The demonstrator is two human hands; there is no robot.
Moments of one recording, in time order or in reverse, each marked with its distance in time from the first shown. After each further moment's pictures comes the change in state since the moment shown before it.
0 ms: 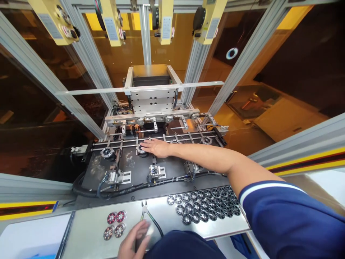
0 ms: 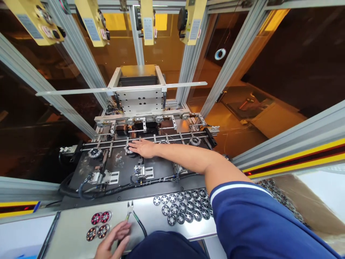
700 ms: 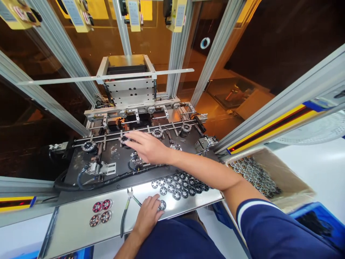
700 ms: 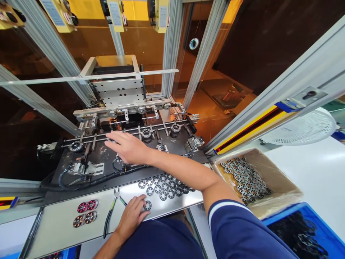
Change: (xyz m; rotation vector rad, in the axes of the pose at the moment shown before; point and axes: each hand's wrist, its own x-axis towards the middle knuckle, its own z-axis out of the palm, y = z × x) left_hand 0.027 0.004 0.095 0.452 -0.449 0.442; right_hand -0.097 -0.100 -0.049 0.092 0.640 0.069
